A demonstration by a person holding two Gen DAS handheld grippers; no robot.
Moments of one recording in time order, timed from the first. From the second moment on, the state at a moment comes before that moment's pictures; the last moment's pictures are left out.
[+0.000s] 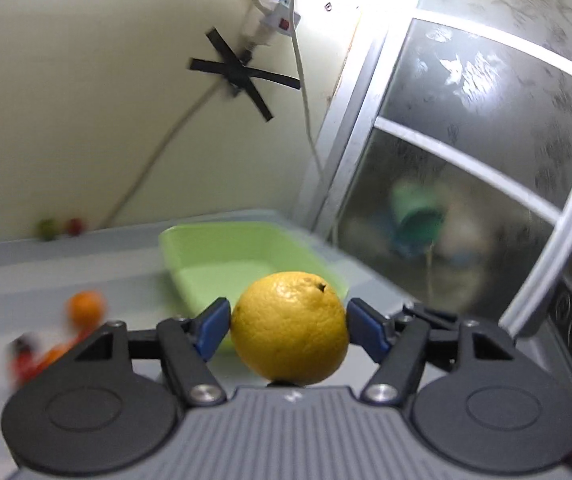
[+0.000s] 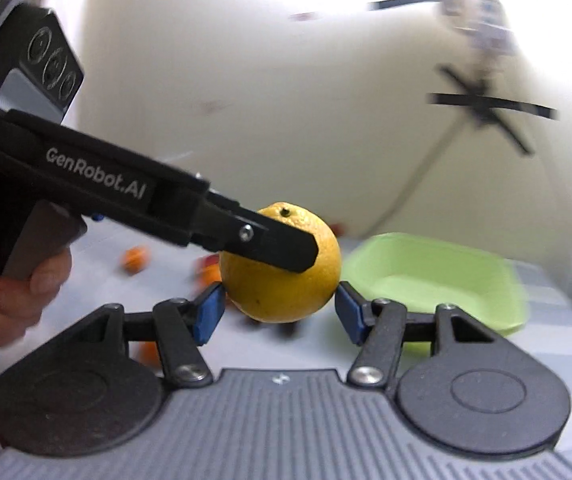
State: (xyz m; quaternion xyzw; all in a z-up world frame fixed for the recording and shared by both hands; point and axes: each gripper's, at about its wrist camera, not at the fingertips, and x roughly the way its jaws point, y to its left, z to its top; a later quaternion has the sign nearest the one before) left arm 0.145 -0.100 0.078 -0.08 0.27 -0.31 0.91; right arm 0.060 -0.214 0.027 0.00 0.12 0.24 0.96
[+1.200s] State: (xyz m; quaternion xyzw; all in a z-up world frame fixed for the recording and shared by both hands) left arm 0.044 0.052 0.072 -0.08 0.22 -0.15 0.96; right arm 0.067 -0.241 -0.006 0.11 0.16 0.21 0.96
